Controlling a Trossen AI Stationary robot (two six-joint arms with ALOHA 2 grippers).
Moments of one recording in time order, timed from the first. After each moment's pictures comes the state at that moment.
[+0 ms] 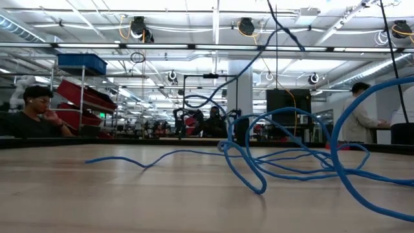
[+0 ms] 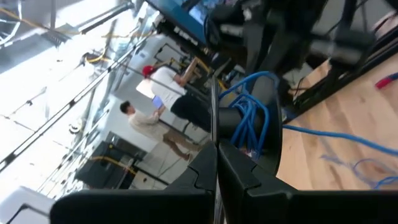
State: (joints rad) left arm -0.94 1.55 1.39 0.27 -1.34 1.02; right arm 0.78 1.79 1.48 0.35 1.54 -0.76
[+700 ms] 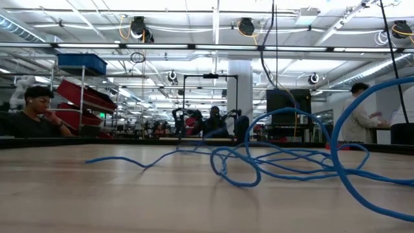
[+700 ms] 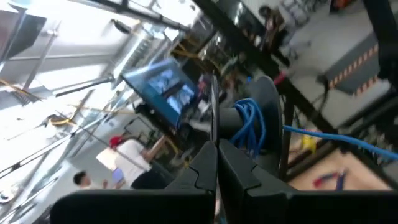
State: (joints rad) left arm -1.06 1.55 1.39 0.60 -1.08 1.17; right arm 0.68 1.79 1.48 -0.37 1.37 -0.07
